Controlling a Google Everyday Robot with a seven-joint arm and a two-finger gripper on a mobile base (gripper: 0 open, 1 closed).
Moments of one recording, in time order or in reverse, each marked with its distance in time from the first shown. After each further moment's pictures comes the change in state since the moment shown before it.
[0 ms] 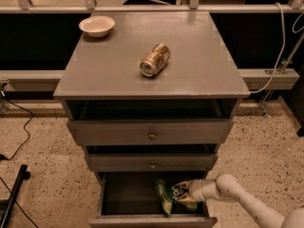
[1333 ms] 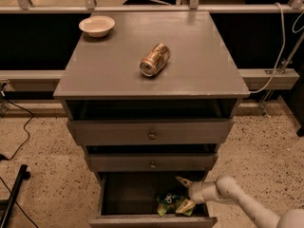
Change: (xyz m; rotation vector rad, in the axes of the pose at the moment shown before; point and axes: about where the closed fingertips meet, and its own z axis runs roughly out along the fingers) arm 0.011 0.009 0.009 -0.020 -0.029 0.023
